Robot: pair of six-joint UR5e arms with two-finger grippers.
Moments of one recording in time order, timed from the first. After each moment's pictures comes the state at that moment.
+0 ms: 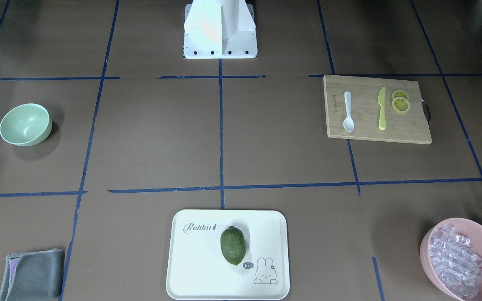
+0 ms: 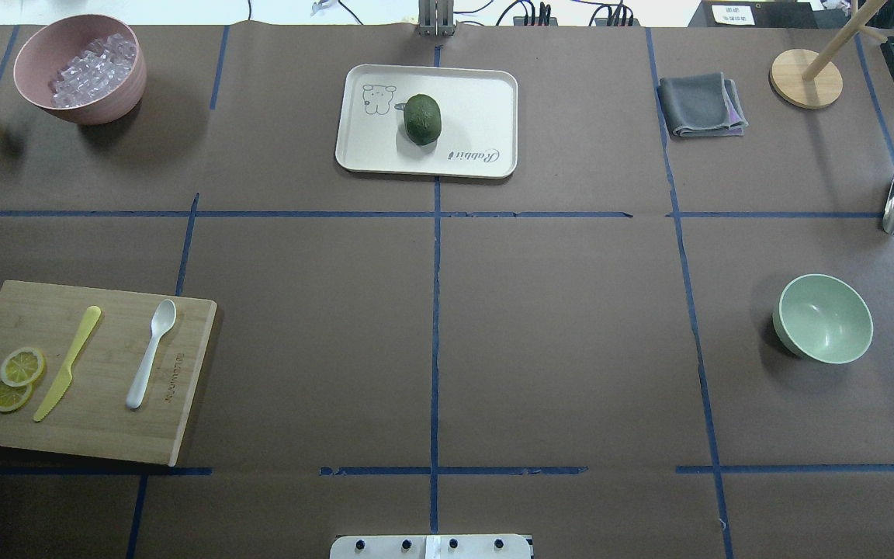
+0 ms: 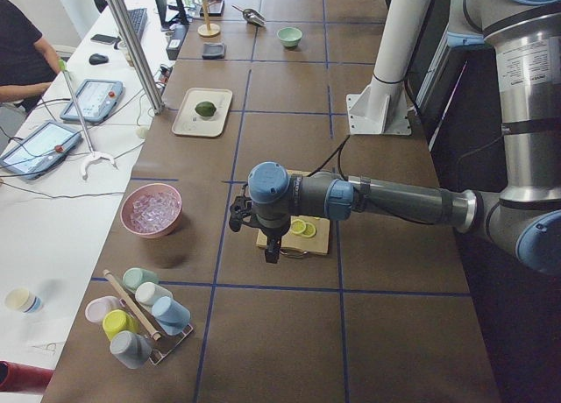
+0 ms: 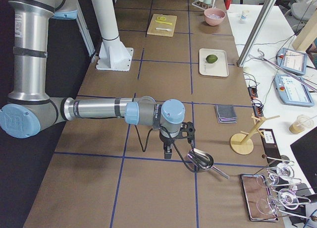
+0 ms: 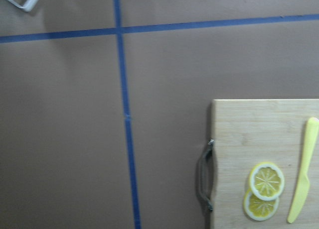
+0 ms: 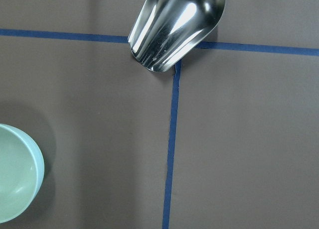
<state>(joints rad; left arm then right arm) -1.47 -1.37 -1.89 -1.54 -2.46 0.00 1.56 -1.70 1.78 -1.69 2.37 -0.09</state>
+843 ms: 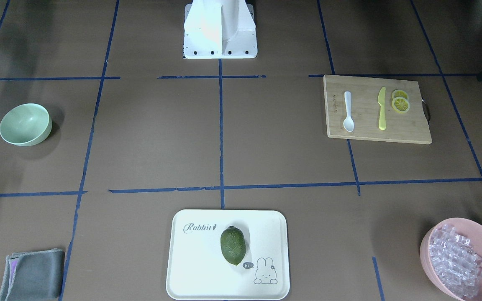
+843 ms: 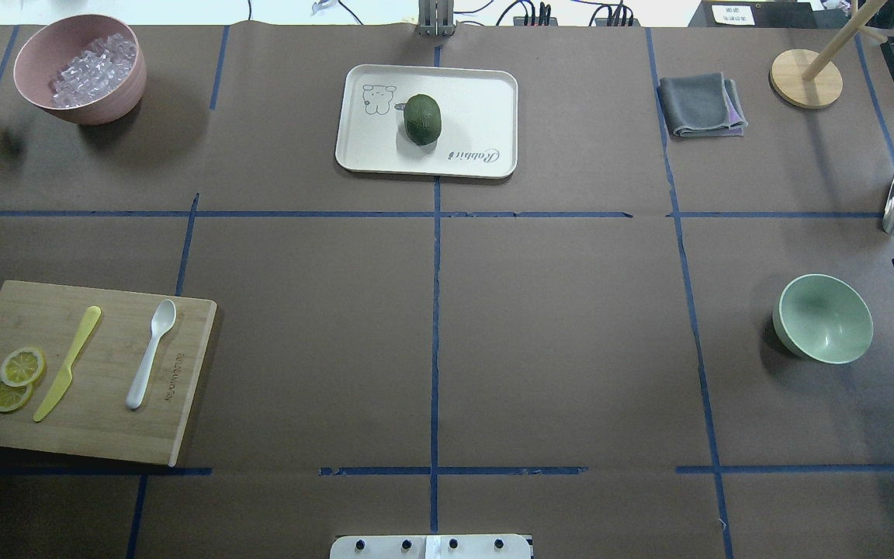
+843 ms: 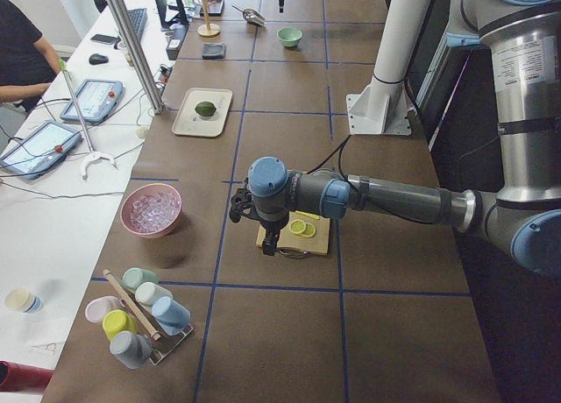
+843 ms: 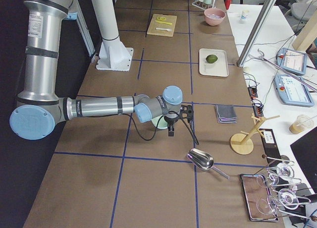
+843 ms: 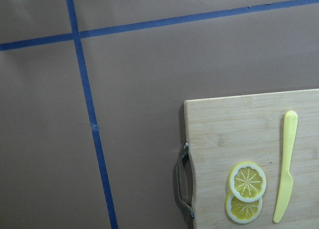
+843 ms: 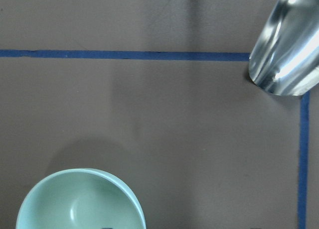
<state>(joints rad) -1.43 -1.37 -1.90 -1.60 -2.46 -0.01 1.19 -1.72 1.76 -1.17 2.31 0.53</state>
